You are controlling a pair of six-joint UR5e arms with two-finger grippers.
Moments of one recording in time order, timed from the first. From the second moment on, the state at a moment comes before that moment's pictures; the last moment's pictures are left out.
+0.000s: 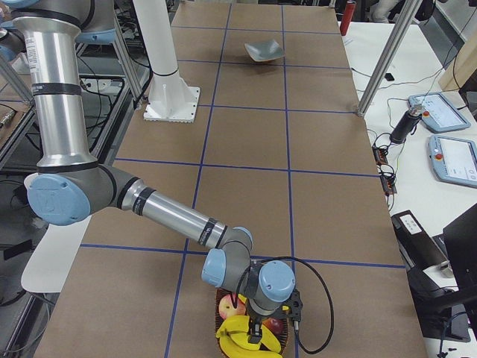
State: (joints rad) left arm -1.57 -1.53 -1.70 -1.53 -2.33 0.29; right arm 1.67 -1.50 1.10 -1.42 2.20 -0.20
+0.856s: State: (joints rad) left arm -1.57 -1.53 -1.70 -1.53 -2.33 0.29; right arm 1.67 -1.51 1.09 -1.42 2.17 -0.21
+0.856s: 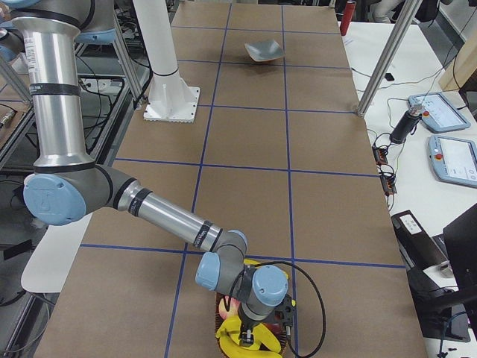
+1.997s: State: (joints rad) left arm -1.57 -1.53 -1.70 -1.53 -2.33 0.28; right arm 1.67 -1.51 1.10 -1.42 2.17 -0.20
